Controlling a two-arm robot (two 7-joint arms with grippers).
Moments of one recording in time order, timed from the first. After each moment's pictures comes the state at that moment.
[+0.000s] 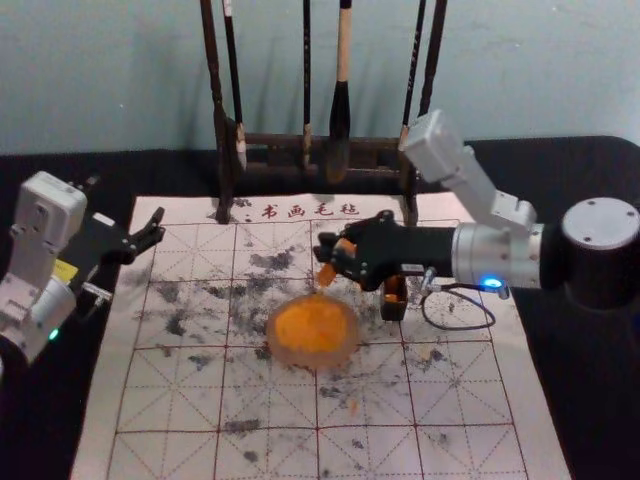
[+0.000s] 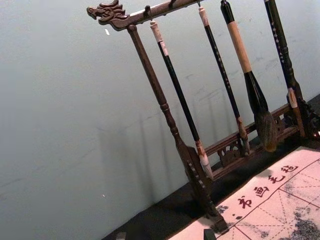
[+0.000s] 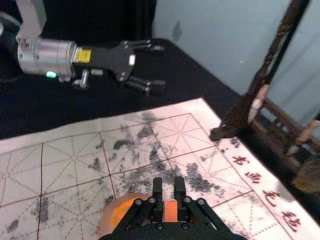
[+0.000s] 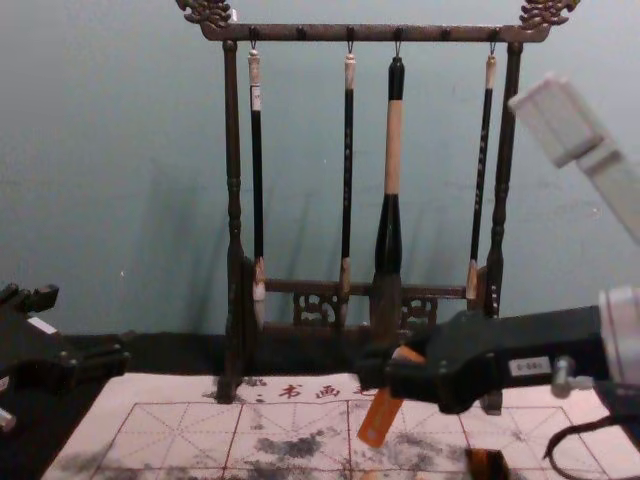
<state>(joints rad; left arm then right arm) -0.20 0.60 0.45 -1.41 -0.25 -0.12 0.03 0.51 0.44 -0.59 -1.33 0.33 0.20 0.78</state>
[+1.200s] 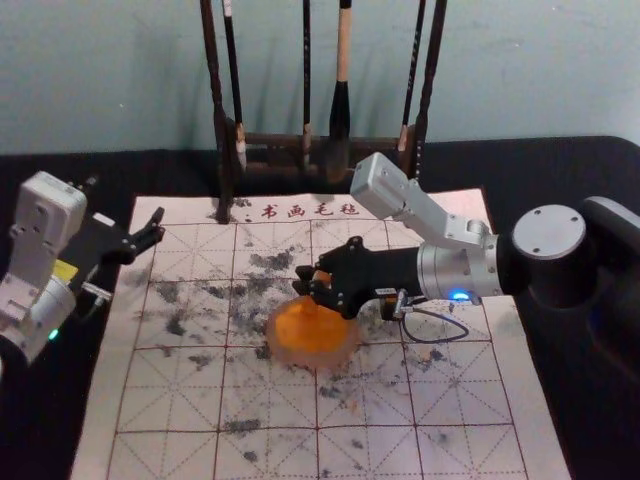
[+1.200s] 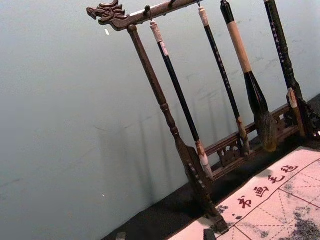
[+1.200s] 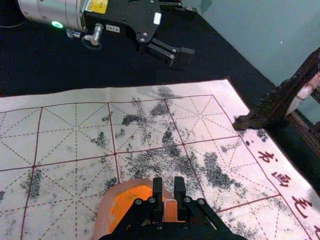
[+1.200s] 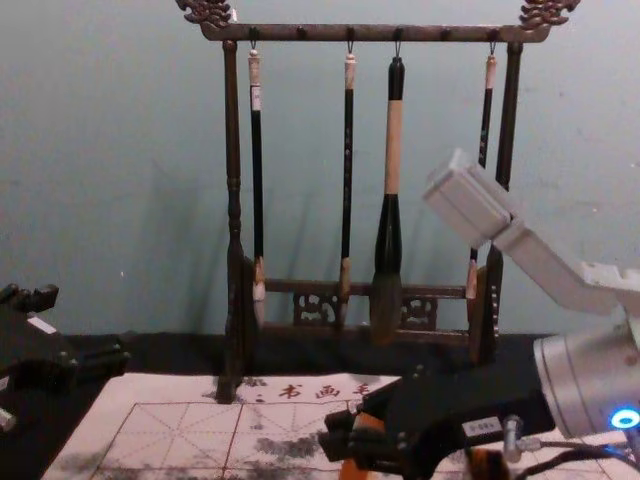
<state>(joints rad) -0.20 0.60 0.45 -1.41 -0.25 -0.12 0.03 0.62 0.40 -0.76 -1.17 0.26 0.10 0.80</state>
